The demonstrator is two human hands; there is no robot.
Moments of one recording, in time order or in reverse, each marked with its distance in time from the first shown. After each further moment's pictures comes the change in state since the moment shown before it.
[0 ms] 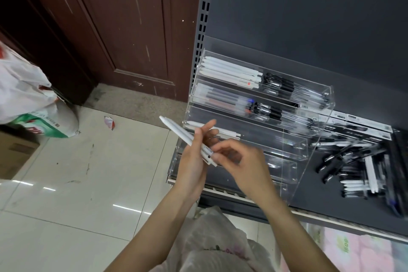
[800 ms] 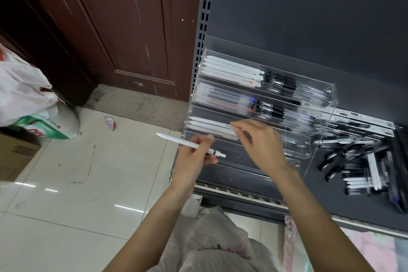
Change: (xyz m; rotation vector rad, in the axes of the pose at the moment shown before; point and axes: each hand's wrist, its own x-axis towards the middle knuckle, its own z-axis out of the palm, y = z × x) left_hand 0.005 0.003 -0.015 0.277 0.094 -0.041; right_hand 0.044 0.052 -0.022 -0.555 0.159 -0.268
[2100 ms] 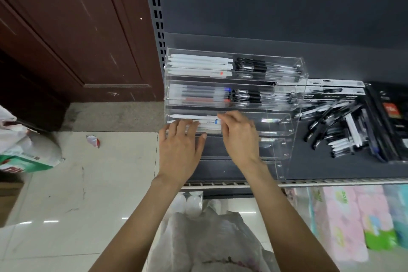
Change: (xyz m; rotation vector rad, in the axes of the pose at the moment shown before) left_hand 0.051 -0.010 -0.008 1.598 0.010 0.848; right_hand -0.006 -0.012 0.034 -0.125 0.236 0.289
